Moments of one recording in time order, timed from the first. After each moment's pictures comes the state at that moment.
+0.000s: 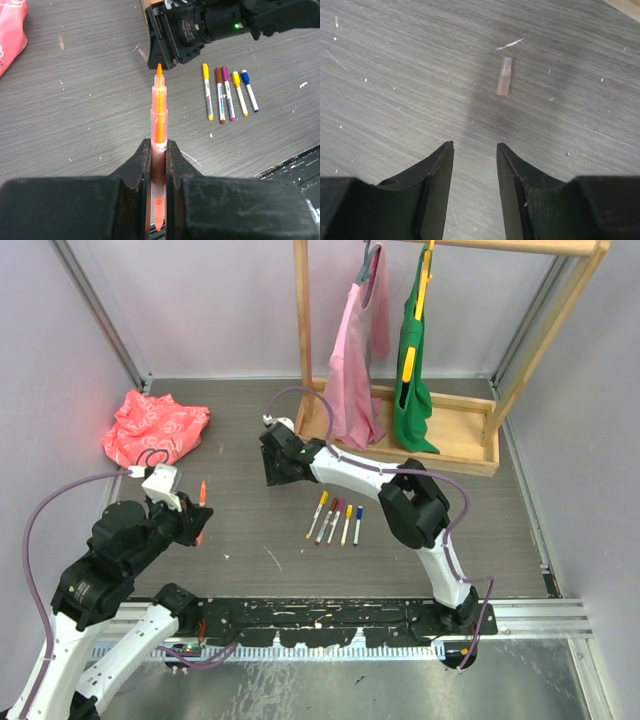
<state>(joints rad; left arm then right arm) -0.49 0.46 0.94 -0.86 -0.03 -0.20 0.87 2.12 1.68 -0.41 0.13 0.54</state>
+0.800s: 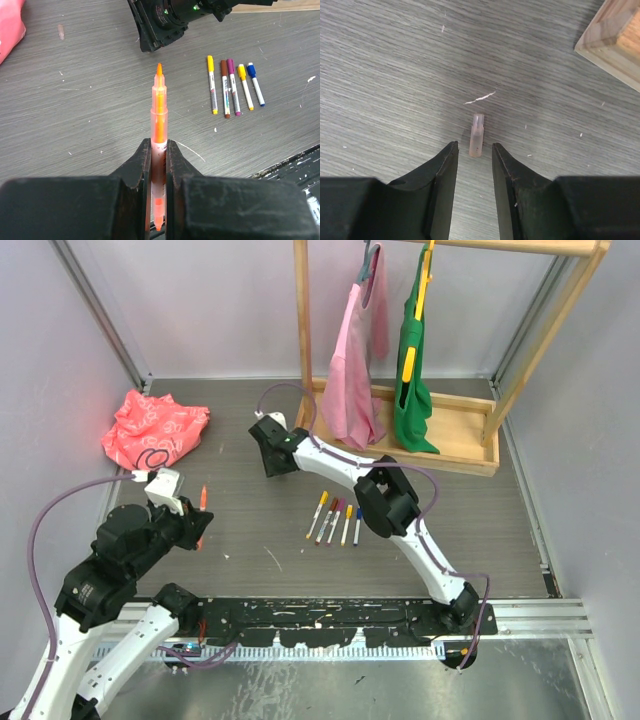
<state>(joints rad) -0.49 0.42 0.90 -0.87 -0.04 -0.20 0.85 2.42 2.08 -0.63 0.23 0.47</state>
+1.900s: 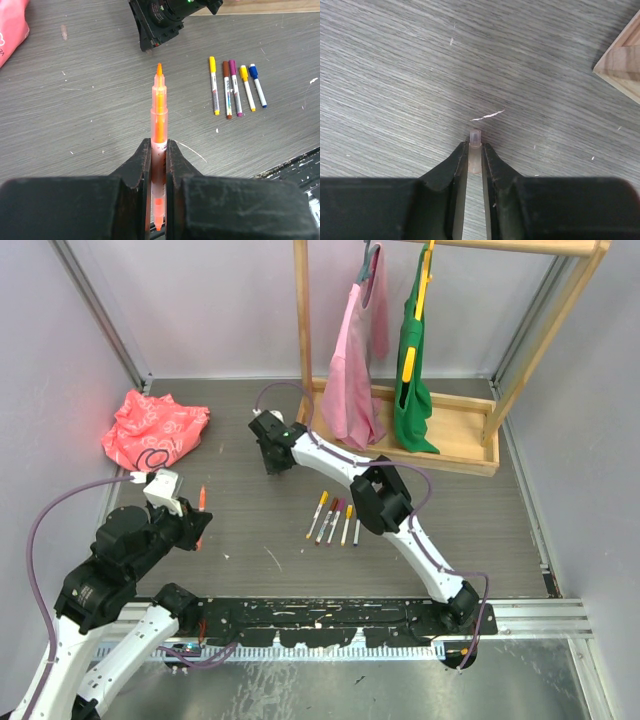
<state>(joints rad) -0.49 0.41 0.89 -0.87 -0.05 -0.20 0.82 2.53 2.25 -0.71 0.15 0.45</state>
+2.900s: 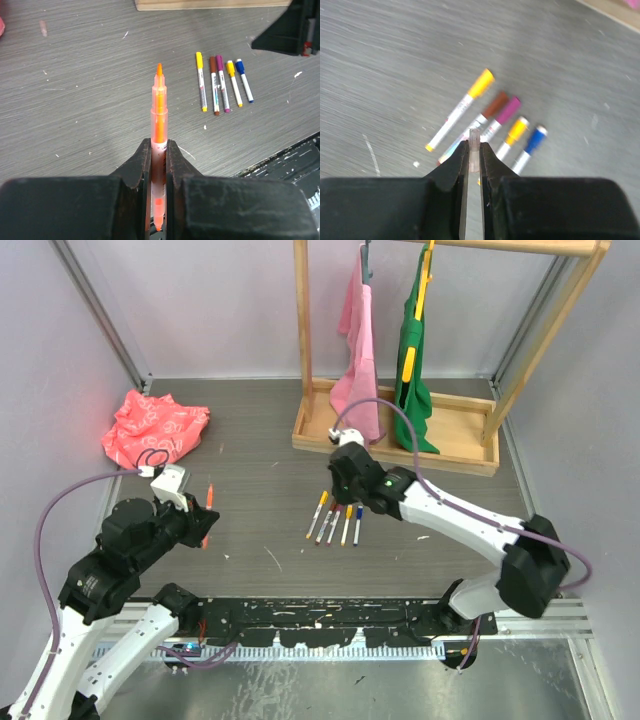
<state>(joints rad) -0.49 0.46 0.91 -0.86 0.01 -0.21 0.82 1.46 1.11 -0.42 0.22 0.44</state>
